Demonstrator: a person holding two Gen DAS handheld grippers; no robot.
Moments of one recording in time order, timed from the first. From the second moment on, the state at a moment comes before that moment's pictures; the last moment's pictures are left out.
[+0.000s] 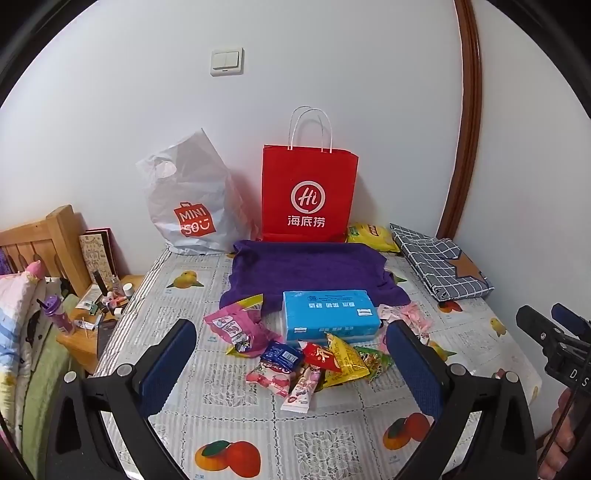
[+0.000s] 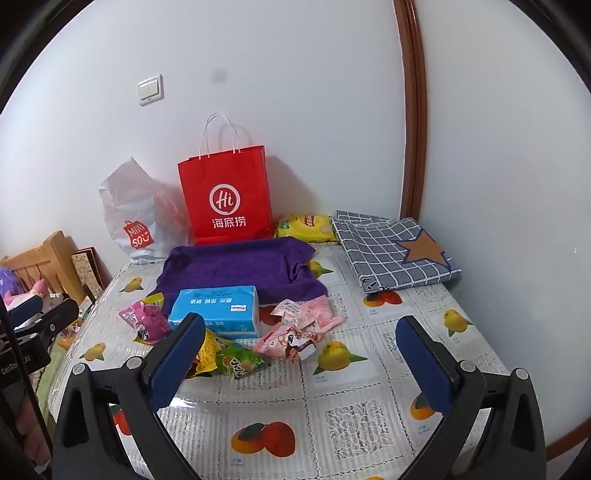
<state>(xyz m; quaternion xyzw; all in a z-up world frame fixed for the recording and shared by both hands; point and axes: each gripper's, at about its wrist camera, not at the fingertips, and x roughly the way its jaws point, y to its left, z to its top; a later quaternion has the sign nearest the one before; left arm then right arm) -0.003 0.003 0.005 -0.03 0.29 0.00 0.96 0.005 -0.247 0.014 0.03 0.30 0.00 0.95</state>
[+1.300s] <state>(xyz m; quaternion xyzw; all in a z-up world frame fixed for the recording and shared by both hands) -0.006 0.001 0.004 -0.03 0.28 -0.01 0.96 -0.001 -0.242 0.015 0.03 0.29 0.01 0.96</state>
